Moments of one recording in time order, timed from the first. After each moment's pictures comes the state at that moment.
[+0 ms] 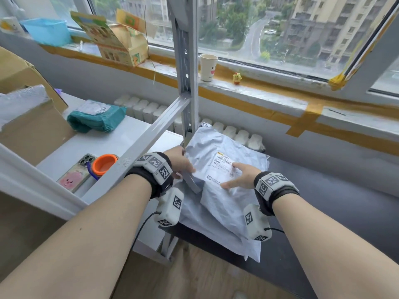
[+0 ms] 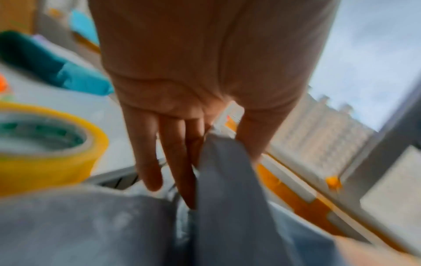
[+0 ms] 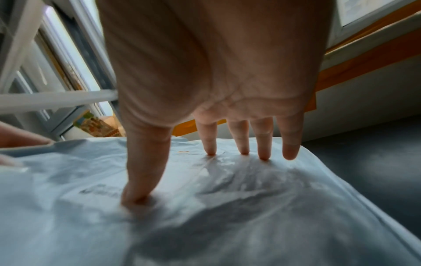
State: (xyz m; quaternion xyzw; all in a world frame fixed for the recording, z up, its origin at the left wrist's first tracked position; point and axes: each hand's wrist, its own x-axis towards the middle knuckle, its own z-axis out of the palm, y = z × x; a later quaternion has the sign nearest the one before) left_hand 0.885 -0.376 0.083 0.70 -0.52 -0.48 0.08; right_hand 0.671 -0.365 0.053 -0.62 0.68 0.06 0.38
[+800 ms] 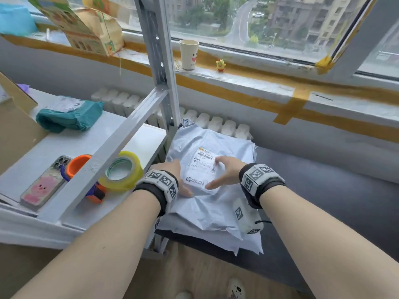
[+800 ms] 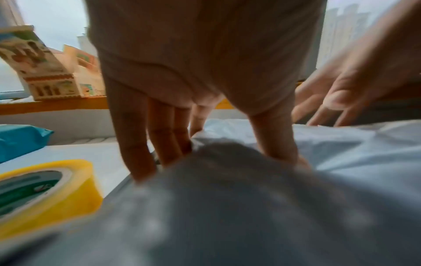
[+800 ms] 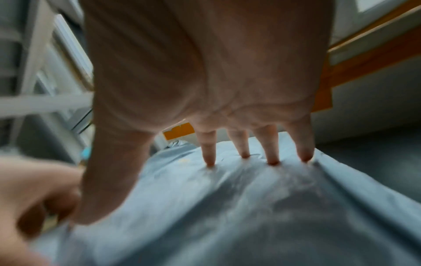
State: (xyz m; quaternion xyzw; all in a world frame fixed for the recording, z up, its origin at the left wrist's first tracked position) left_hand 0.849 -0.368 0.044 0.68 -0.66 -0.21 -0.23; right_hand 0.665 -0.378 0.032 -0.66 0.66 0.09 0.35
